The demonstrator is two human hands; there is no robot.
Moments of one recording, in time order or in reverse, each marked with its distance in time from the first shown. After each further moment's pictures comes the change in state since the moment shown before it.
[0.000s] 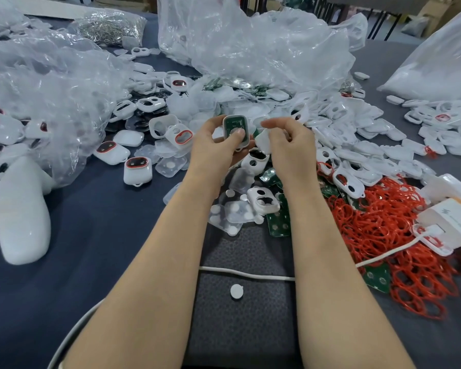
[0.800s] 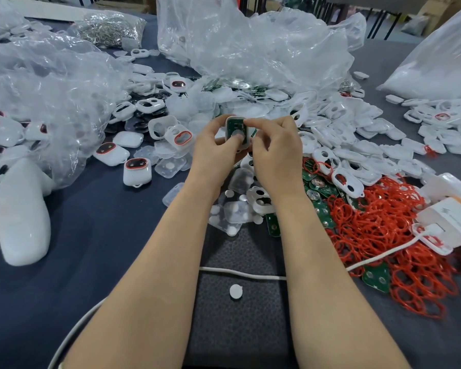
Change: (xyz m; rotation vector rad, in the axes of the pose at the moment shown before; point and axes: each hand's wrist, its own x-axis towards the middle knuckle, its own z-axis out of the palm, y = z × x) left_hand -0.004 -0.001 0.001 0.098 -0.037 0.072; right_hand -0.006 0.000 0.012 -0.344 -0.008 -0.310
